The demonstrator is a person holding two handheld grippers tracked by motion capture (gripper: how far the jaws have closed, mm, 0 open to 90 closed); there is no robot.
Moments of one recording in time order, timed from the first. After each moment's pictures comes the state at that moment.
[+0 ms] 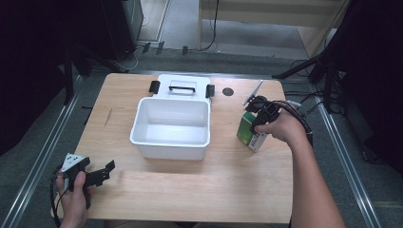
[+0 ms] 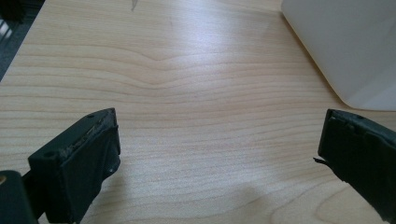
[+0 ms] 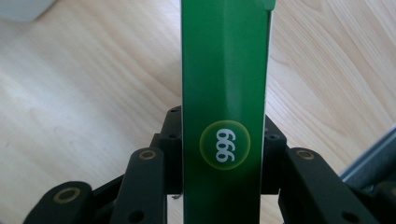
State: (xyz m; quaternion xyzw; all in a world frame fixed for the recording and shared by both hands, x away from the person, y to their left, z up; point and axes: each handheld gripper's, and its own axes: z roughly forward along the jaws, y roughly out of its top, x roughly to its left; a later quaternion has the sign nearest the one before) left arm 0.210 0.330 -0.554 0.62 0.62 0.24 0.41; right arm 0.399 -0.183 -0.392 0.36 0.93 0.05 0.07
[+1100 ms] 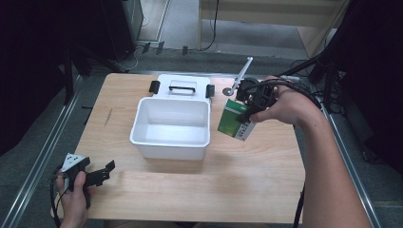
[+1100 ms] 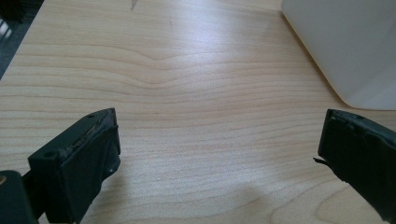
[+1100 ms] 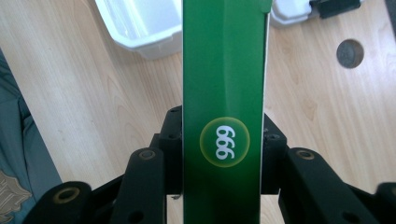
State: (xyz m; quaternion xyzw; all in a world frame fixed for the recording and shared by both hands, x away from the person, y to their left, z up) left arm 0.210 0.331 -0.554 0.62 0.62 0.24 0.40; right arm 0.368 -0.139 -0.292 0.16 0.98 0.12 0.08
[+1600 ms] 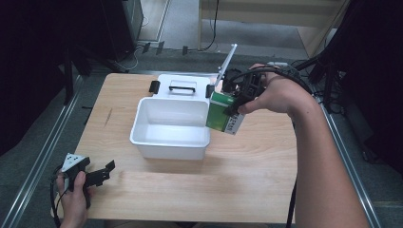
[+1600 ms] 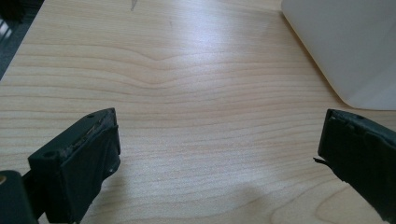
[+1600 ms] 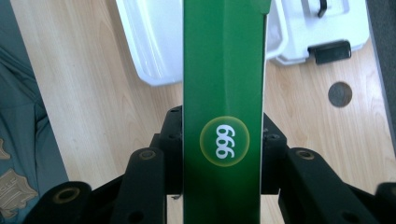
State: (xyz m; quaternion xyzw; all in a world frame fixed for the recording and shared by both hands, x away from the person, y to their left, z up) left arm 0.210 0.331 -0.554 0.62 0.62 0.24 0.40; right arm 0.366 -0.101 -0.262 0.11 0.98 0.13 0.08
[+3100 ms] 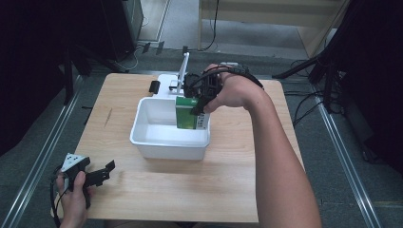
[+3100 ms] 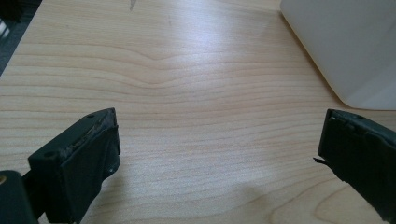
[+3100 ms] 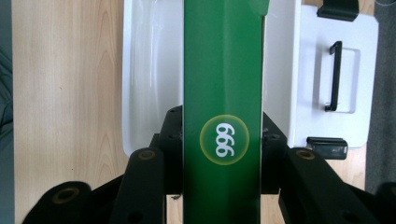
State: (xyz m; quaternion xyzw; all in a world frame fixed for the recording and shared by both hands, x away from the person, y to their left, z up) left arm 0.211 0.331 -0.554 0.62 0.62 0.24 0.41; right arm 0.384 -0.023 -0.294 -0.03 0.99 0.14 0.08
